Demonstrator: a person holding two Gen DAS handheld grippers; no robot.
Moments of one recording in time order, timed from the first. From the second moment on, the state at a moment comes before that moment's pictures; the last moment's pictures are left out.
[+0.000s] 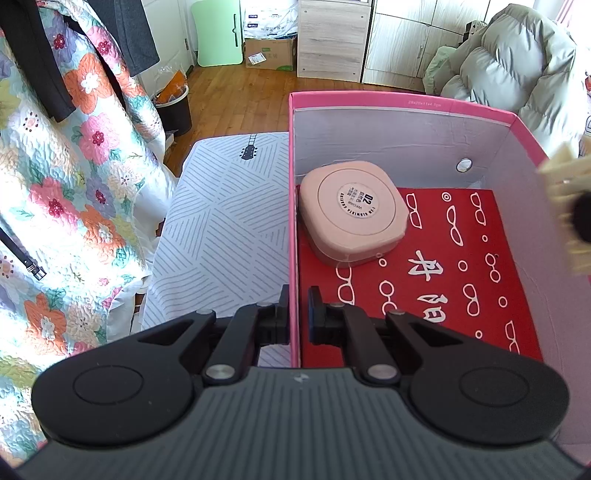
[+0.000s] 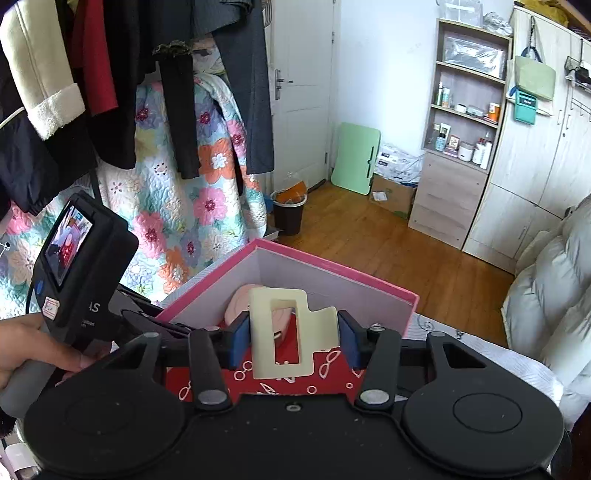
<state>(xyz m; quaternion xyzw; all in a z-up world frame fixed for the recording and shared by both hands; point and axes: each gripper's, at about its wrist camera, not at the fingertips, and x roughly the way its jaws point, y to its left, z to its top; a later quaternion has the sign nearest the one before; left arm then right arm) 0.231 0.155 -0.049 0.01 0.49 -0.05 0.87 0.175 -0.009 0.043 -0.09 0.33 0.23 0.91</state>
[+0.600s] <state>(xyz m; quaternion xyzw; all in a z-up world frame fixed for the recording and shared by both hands) 0.229 0.156 -0.049 0.00 0.49 -0.05 0.87 0.245 0.031 -0.025 -0.10 0.45 0.19 0.87</state>
